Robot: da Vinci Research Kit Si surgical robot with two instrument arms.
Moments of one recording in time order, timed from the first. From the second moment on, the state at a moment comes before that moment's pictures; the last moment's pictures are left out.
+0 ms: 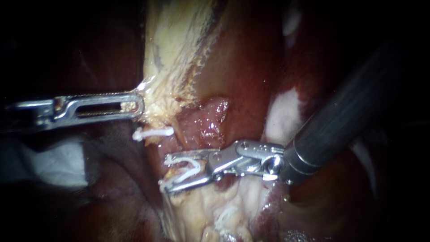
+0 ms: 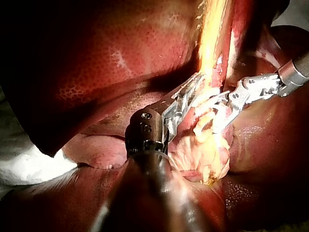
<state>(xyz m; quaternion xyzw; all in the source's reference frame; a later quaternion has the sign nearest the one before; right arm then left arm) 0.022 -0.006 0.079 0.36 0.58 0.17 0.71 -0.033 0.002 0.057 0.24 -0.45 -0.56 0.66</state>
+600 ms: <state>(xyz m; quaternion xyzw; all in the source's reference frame) 0.022 -0.006 0.079 0.36 0.58 0.17 0.71 -0.032 0.002 0.056 0.25 -0.45 -0.56 0.66</state>
